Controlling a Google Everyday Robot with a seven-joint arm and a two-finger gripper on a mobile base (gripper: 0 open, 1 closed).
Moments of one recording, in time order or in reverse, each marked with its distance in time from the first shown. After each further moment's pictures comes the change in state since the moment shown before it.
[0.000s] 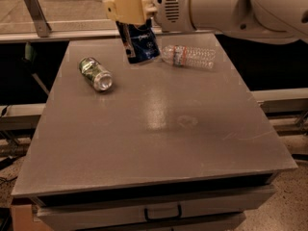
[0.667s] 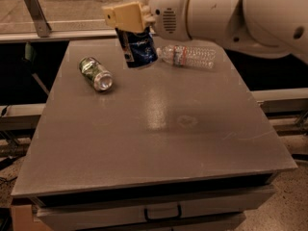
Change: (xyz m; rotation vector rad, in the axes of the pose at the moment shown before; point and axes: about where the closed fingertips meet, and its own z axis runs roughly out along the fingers) arm 0.009 0.003 0.007 -0.005 -0.043 -0.037
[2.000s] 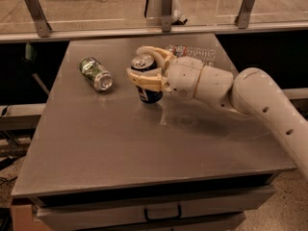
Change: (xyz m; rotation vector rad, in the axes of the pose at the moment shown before) arm 0.133 -0.026 0.009 -0.135 -0.249 -0.232
